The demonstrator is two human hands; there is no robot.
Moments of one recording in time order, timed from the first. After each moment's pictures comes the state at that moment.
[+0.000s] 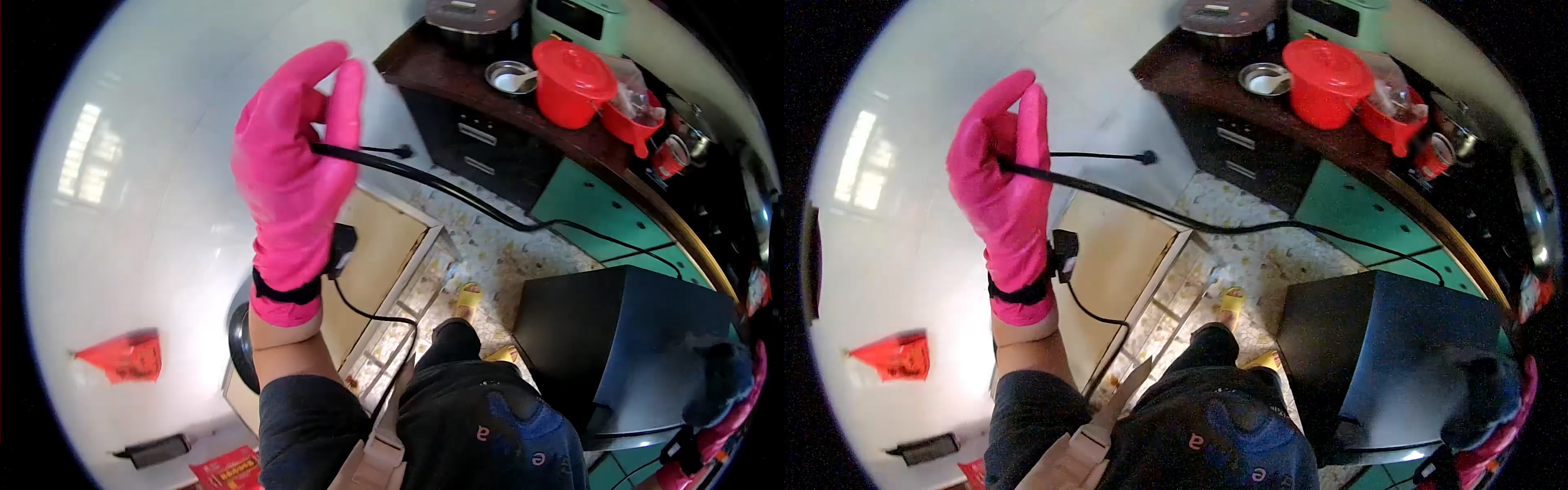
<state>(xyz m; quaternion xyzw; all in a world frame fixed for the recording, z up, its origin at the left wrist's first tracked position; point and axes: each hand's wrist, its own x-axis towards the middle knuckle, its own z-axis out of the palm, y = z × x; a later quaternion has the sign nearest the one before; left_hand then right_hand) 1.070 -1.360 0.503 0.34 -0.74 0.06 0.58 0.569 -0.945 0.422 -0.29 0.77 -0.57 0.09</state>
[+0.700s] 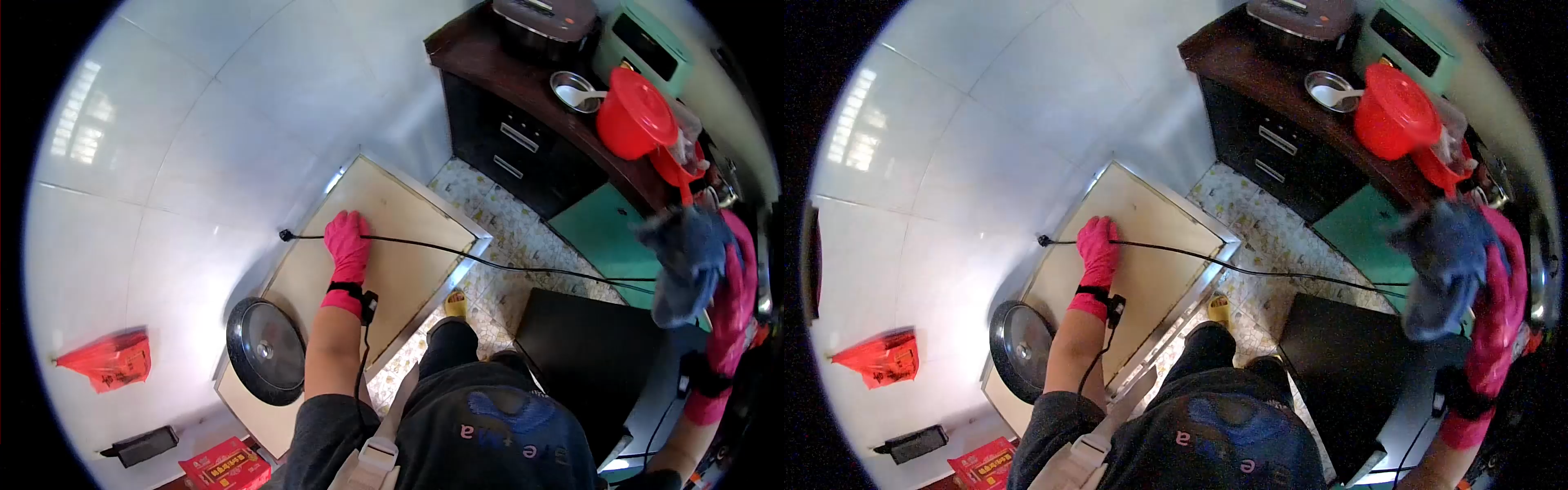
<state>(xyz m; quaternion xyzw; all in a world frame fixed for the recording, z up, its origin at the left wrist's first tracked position) 1.323 -1.426 0.116 0.68 -0.70 0.08 0.21 0.735 -1.257 0.467 -0.63 0.67 -0.36 0.16</state>
